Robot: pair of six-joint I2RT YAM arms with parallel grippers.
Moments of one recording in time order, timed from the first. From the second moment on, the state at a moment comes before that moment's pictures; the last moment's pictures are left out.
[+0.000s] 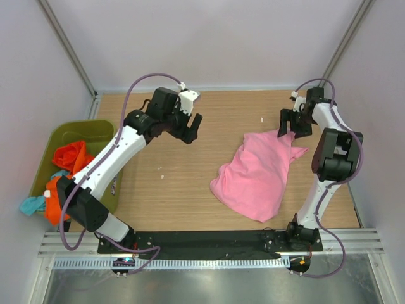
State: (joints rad) left arm -0.56 1.52 1.54 -0.74 0.13 0.06; right arm -0.20 2.00 1.60 -0.80 -0.29 -0.18
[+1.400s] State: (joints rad) left arm -0.34 1.54 1.62 -0.69 0.00 0.04; right arm 0.12 1.72 1.61 -0.84 -0.32 -0.18
